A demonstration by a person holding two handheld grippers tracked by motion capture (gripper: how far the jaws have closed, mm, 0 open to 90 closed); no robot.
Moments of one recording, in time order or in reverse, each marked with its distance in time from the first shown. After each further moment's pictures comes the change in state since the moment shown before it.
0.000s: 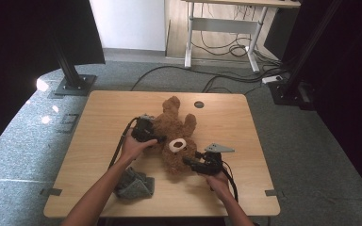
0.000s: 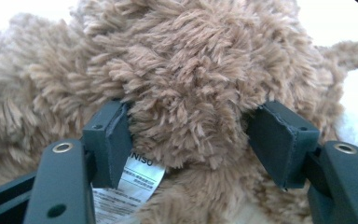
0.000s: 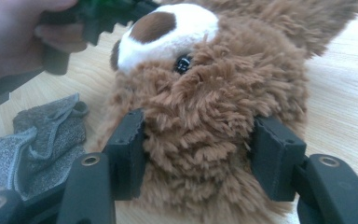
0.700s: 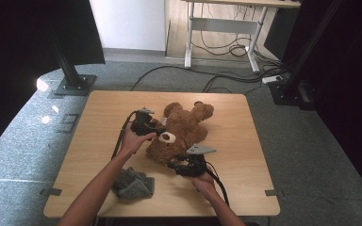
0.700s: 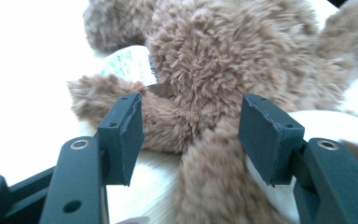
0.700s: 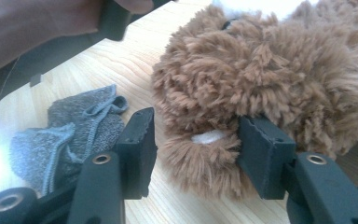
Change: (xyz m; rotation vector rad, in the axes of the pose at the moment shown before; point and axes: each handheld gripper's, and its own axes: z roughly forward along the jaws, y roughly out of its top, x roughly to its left) left arm 0.006 0.017 -0.017 -0.050 0.026 0.010; right arm 0.037 0.004 0.036 0.034 0.102 -0.084
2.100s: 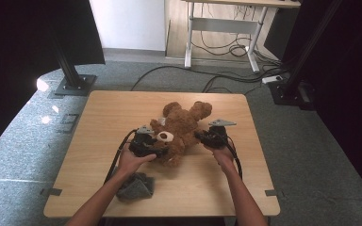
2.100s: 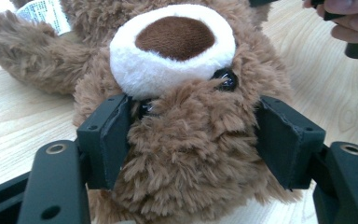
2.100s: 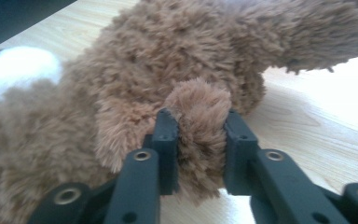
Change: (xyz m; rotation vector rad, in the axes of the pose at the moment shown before) left arm -0.046 -0.051 -0.018 -0.002 -0.081 0.041; right arm -0.098 0.051 -0.029 0.042 -0.289 0.033
